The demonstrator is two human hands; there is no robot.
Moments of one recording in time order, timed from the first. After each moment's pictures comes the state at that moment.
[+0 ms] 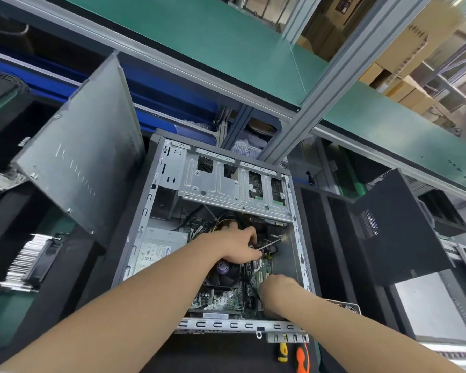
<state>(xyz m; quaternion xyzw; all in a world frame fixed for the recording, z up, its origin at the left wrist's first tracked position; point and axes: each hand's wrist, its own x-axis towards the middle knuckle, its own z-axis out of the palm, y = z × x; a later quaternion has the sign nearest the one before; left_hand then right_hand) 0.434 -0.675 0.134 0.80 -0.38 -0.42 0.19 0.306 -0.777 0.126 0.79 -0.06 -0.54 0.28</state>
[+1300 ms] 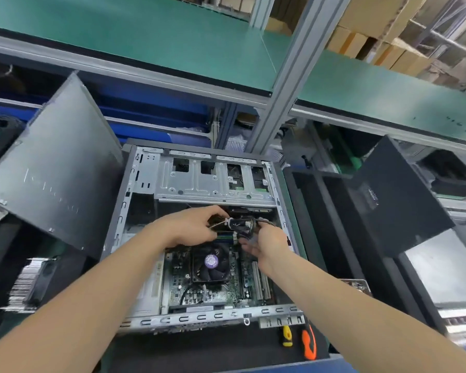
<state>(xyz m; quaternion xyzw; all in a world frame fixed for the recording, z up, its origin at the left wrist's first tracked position) 0.455 -0.628 0.174 0.80 -0.35 -0.40 0.25 0.341 -0.781 0.159 0.47 -0.55 0.07 -0.69</state>
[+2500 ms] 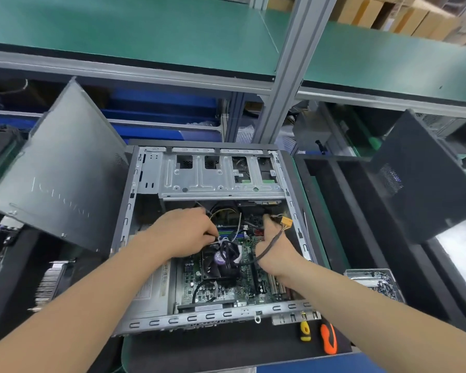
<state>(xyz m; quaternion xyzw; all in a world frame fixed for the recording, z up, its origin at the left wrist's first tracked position) 0.452 -0.606 0.162 0.86 -0.46 -0.22 0.02 0.310 -0.770 0.156 0.80 -0.36 -0.06 -0.47</state>
